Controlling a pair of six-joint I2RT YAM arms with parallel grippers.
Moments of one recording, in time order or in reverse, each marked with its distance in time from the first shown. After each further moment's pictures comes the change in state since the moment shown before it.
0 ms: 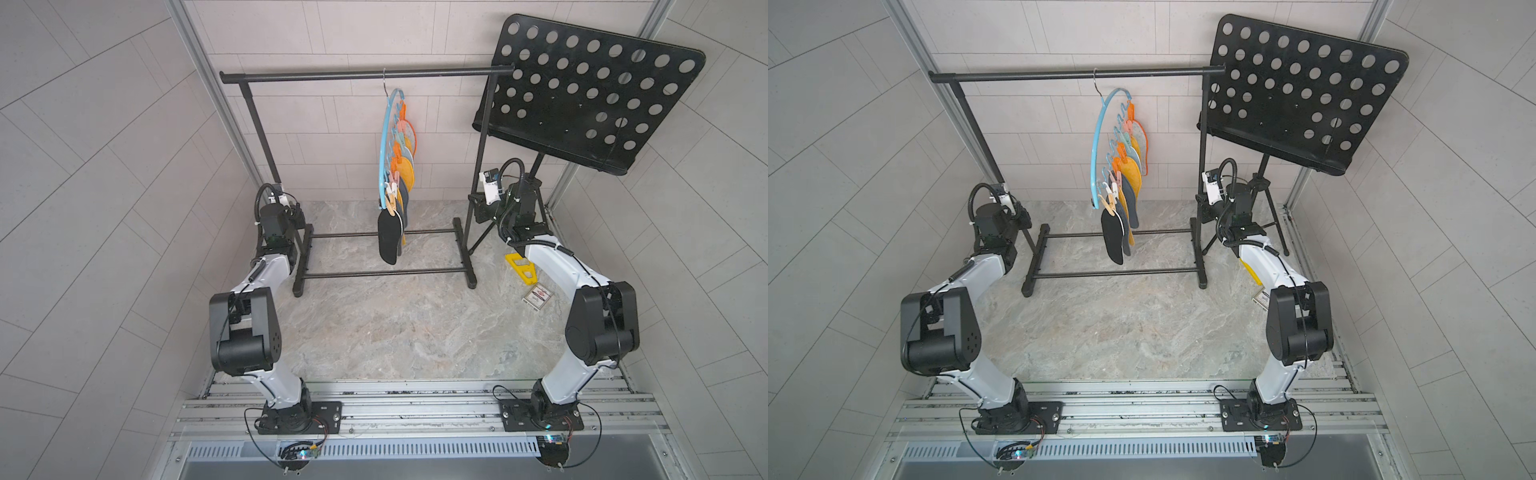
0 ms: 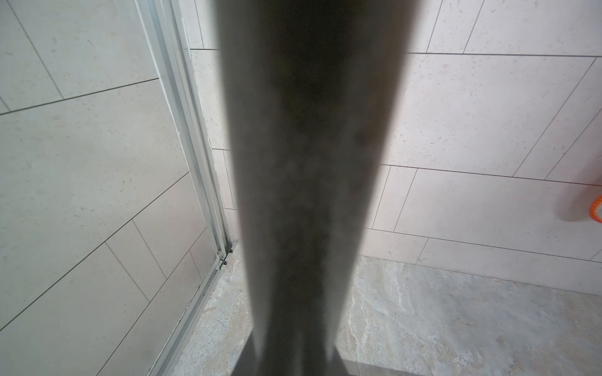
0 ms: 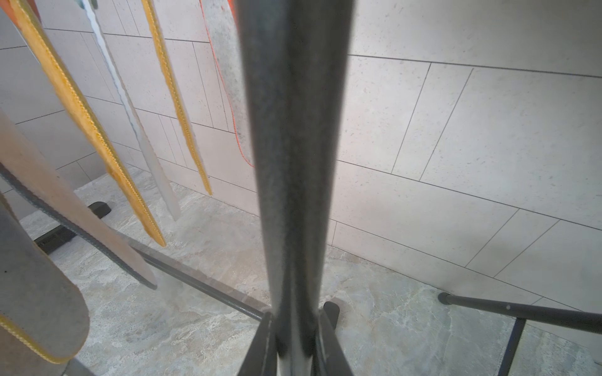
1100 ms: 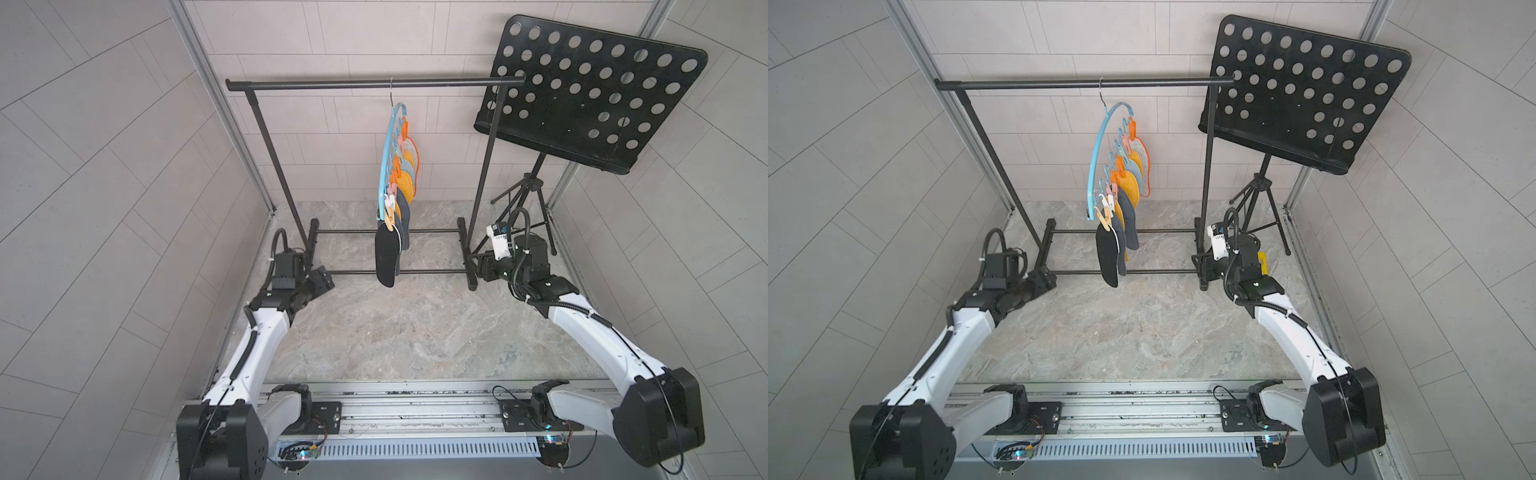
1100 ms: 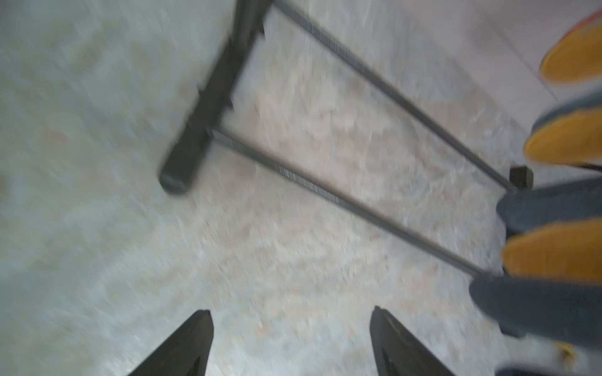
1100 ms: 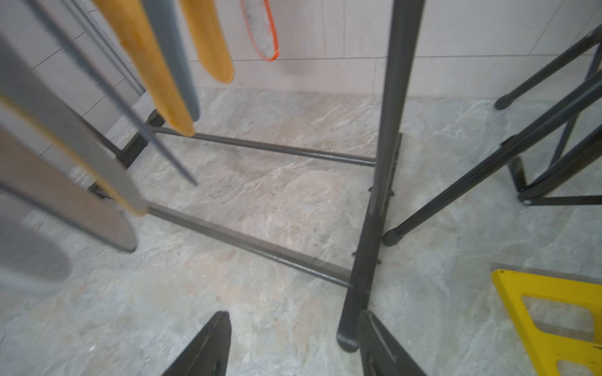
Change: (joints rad) left arm -0.183 -0.636 -0.419 -0.948 0.166 -0.569; right arm 0.131 -0.565 -0.525 -0.326 0.070 0.212
